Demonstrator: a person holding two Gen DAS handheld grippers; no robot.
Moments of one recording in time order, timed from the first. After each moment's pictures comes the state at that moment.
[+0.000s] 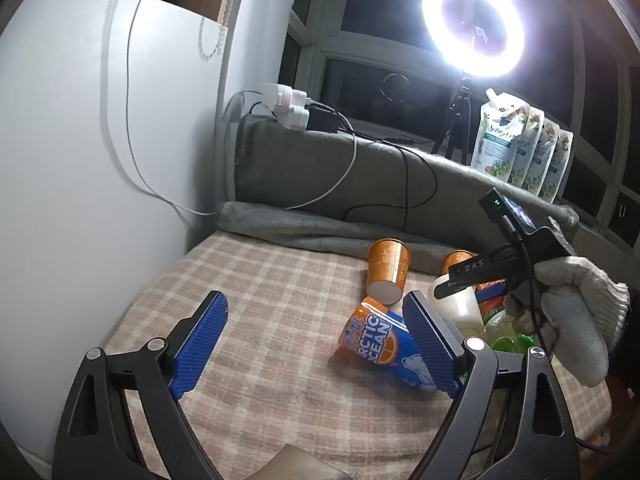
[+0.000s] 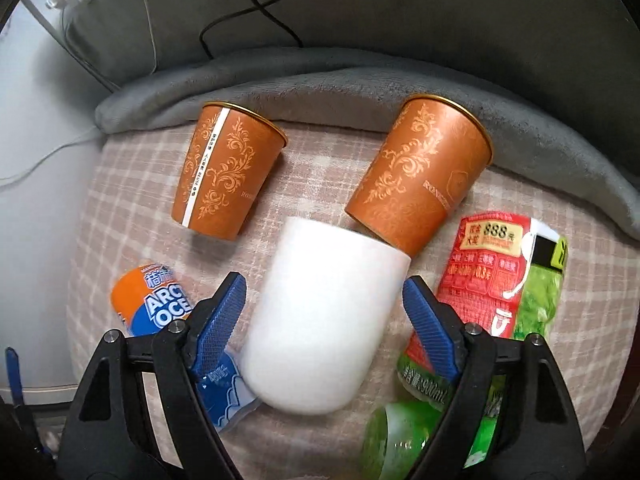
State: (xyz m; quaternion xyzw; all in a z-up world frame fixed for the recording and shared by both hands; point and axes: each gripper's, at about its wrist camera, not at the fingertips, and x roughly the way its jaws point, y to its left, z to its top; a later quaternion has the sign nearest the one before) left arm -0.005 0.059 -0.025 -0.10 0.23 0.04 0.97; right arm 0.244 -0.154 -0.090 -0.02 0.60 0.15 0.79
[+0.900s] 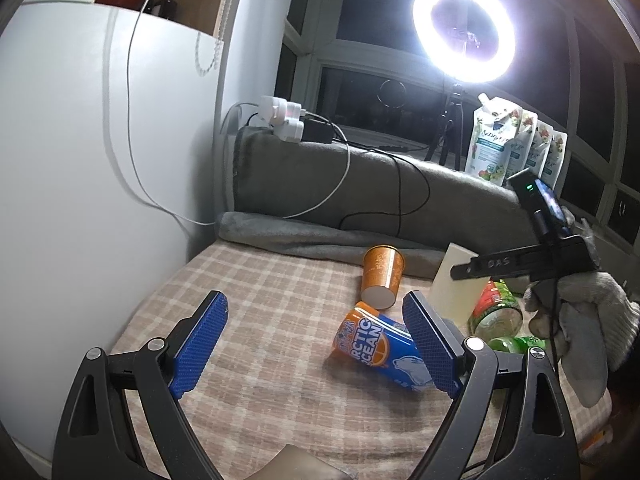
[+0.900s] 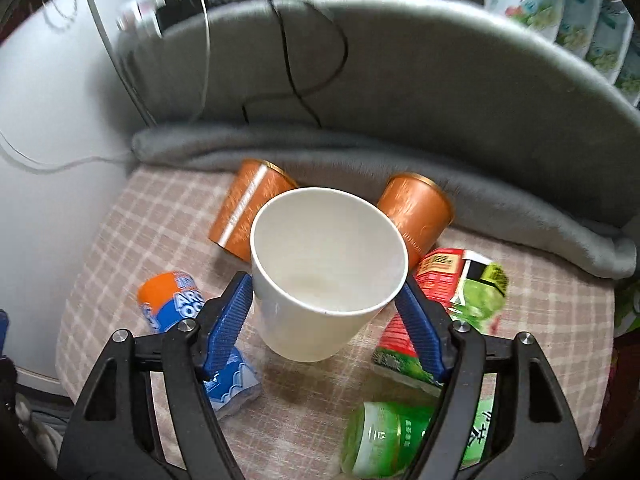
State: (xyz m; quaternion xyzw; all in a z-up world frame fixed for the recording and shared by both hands) left arm -0.016 0.053 -0.016 -0.09 0.22 0.04 0.97; right arm 0.194 -0.169 -0.031 -0.03 0.46 0.19 0.87
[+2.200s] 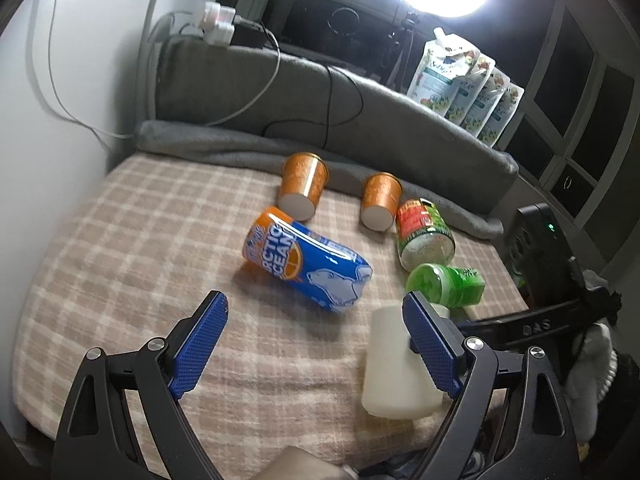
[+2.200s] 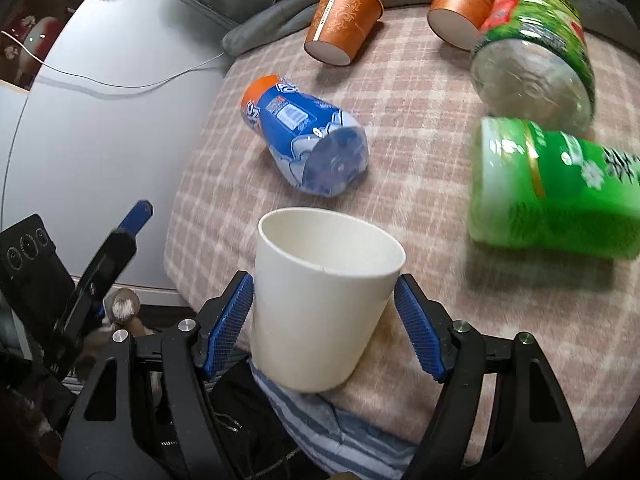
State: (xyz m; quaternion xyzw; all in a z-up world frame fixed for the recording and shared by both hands) left arm -0.007 0.022 -0.045 -0.14 0.36 -0.11 0.92; right arm 0.102 -0.214 -0.102 0.10 0.60 0.34 0.71
